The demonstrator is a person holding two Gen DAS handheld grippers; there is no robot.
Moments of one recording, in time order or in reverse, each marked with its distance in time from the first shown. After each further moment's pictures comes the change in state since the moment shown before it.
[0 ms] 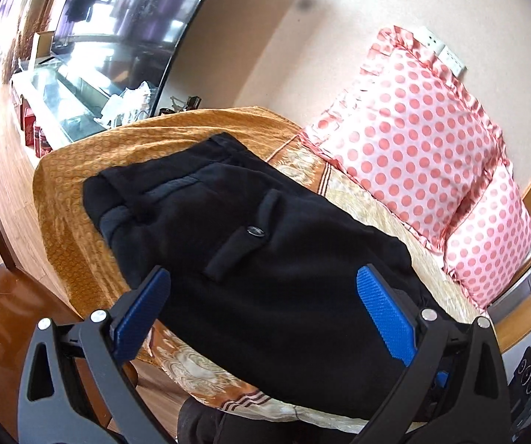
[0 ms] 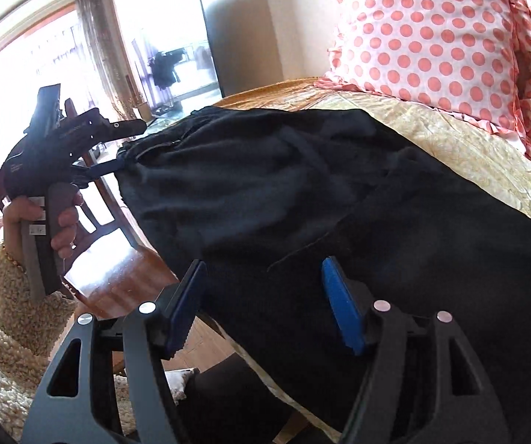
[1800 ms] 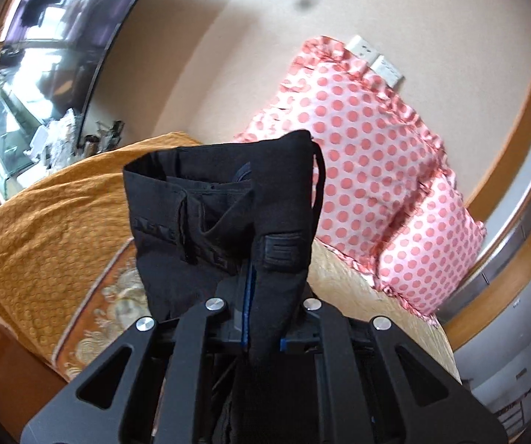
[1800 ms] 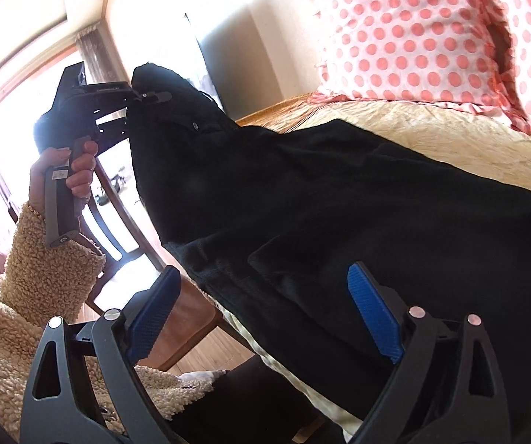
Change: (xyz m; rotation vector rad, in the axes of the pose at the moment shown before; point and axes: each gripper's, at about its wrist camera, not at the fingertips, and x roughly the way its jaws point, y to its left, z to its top) left arm -0.007 -0.104 0.052 0.092 -0.006 -0.247; right arm -0.052 -0.043 -0.024 0.162 -0.140 0.082
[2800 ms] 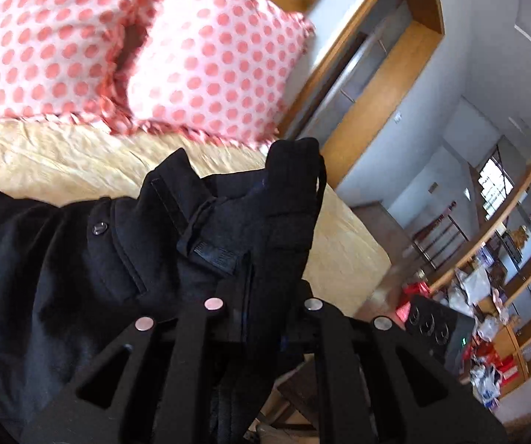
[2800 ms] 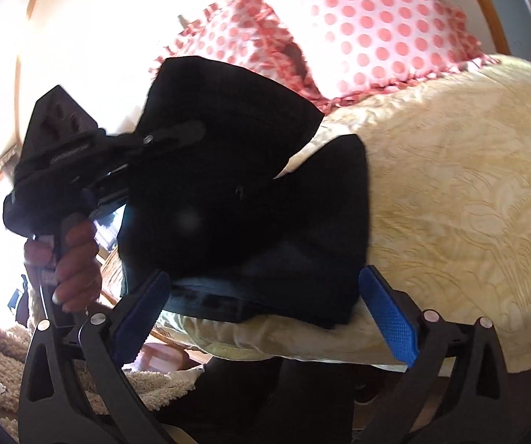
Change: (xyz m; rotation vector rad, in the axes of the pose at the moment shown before) left arm 0.119 -0.275 -0.190 0.431 0.553 -0.549; right arm -0.171 -0.124 -0.078 0.432 -0.255 -0.219
